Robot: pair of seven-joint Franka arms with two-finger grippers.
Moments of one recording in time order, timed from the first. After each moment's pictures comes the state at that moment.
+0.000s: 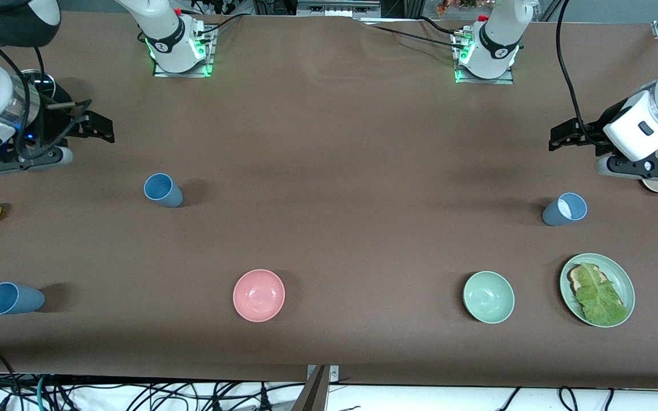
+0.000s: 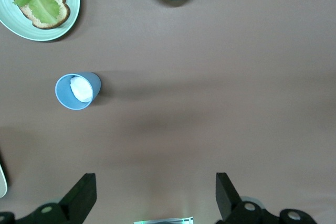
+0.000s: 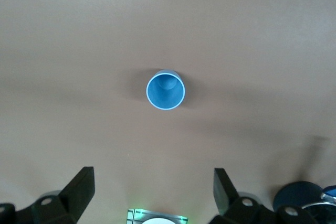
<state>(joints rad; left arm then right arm) 0.08 0.09 -0.14 -1.58 -0.03 1.49 0.02 0.12 0.07 -0.03 -1.67 0.01 1.56 -0.06</state>
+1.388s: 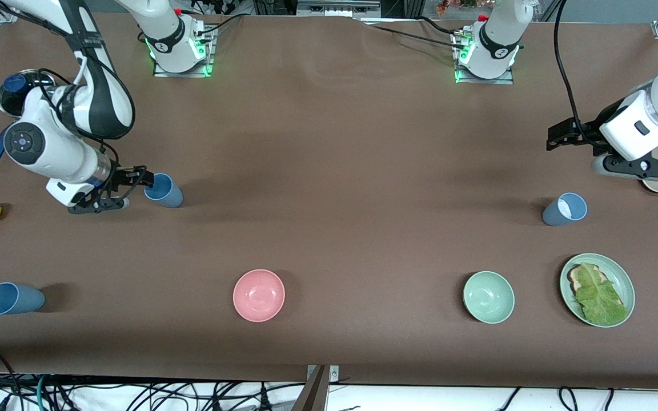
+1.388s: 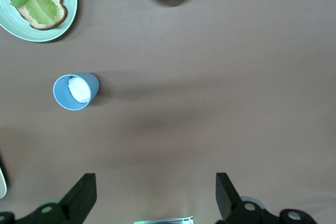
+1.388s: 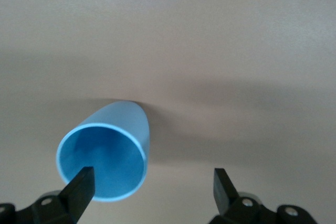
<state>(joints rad) 0.08 0.09 -0.15 -1.58 -0.03 1.49 0.02 0.12 0.24 -0.10 -2.11 0.01 2.21 -0.12</state>
